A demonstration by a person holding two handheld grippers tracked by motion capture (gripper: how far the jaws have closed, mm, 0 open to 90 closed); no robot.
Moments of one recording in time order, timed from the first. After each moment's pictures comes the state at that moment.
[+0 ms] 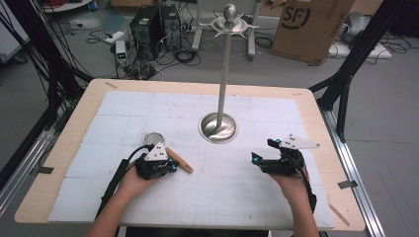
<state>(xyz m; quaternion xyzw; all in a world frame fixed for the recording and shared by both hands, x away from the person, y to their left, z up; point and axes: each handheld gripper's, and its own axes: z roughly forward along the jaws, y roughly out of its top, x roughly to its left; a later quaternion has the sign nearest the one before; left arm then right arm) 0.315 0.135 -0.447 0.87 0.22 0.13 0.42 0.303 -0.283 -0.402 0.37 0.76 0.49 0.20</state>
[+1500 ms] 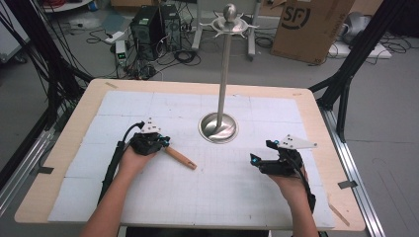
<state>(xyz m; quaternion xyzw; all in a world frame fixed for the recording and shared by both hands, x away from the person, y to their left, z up) 0.377 0.160 -0.437 0.83 0.34 0.17 0.41 0.305 -0.280 -0.406 0.37 0.77 0.48 0.19</state>
